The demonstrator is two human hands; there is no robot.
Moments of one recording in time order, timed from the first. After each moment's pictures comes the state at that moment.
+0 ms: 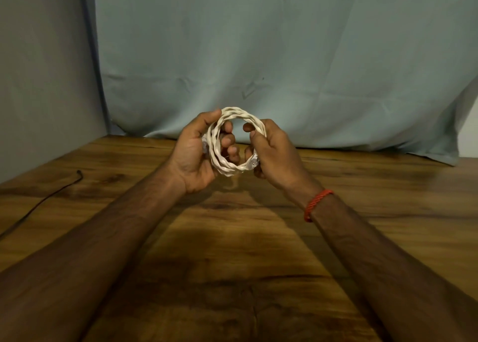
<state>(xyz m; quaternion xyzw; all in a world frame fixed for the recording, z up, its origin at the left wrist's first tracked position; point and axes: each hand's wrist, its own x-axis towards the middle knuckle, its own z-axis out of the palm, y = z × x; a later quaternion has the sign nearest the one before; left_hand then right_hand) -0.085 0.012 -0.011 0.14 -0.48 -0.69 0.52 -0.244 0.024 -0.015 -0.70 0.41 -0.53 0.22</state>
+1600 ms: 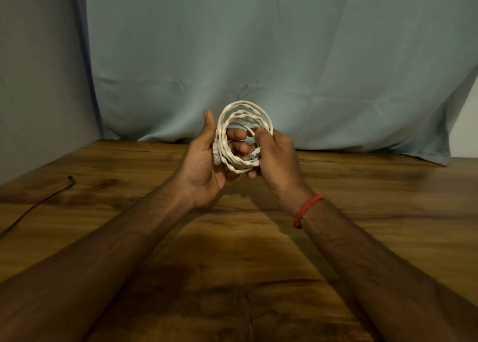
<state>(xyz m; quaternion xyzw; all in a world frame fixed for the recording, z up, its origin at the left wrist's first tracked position) -0.109 0.020 -0.021 0.20 -0.51 -0.64 0.55 -0.240 0.025 -0.019 -0.58 0.41 -0.63 0.30</state>
